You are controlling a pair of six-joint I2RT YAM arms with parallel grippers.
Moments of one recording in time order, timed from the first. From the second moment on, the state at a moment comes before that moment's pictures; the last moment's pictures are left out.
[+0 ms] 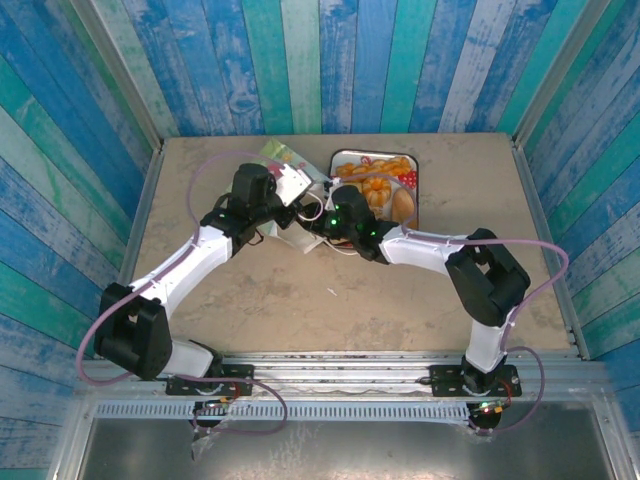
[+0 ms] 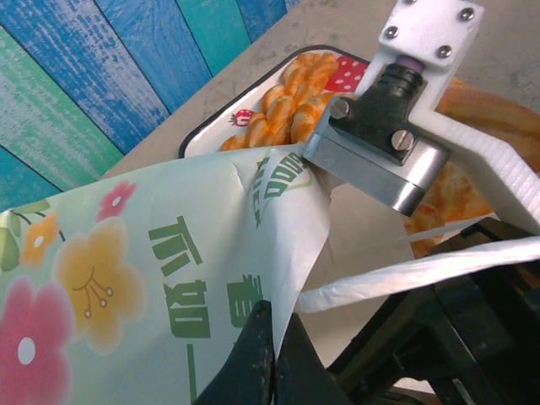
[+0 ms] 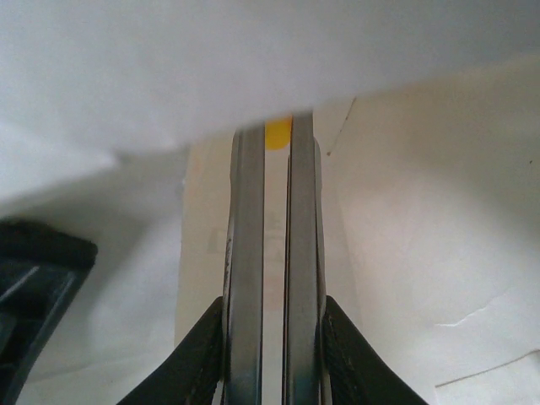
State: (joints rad) left arm -0.43 1.39 1.01 -0.13 0.22 0.42; right arm 0.77 1.84 1.14 0.31 -0.22 1.02
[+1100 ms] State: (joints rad) left arm -0.44 1.39 1.01 -0.14 0.11 0.43; right arm 0.78 1.67 1.16 -0.36 -0.28 0.82
